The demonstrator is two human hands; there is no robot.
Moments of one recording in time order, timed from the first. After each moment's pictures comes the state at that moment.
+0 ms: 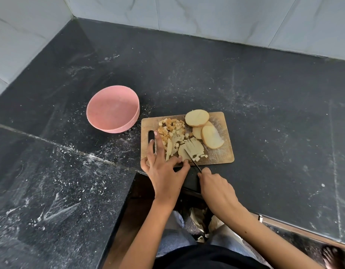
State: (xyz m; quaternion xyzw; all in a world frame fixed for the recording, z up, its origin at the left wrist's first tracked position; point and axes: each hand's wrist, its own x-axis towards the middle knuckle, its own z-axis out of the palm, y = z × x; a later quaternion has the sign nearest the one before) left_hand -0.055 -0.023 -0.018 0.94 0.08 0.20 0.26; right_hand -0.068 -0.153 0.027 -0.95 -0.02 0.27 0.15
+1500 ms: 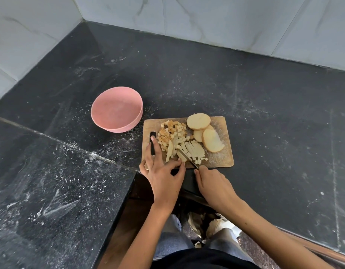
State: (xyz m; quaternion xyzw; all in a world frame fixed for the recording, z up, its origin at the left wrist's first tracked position) left_hand -0.061 -0.023 -0.023 0.93 0.10 0.21 0.28; right_hand -0.055 -0.155 0.035 -0.95 -0.06 0.25 0.20
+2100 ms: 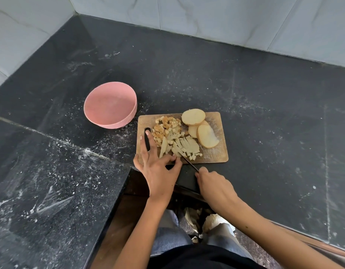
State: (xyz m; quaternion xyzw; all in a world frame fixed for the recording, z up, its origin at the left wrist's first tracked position) left_hand -0.056 -0.024 -0.027 0.93 0.10 0.22 0.27; right_hand -0.064 -0.169 0.028 -0.95 -0.07 0.28 0.12
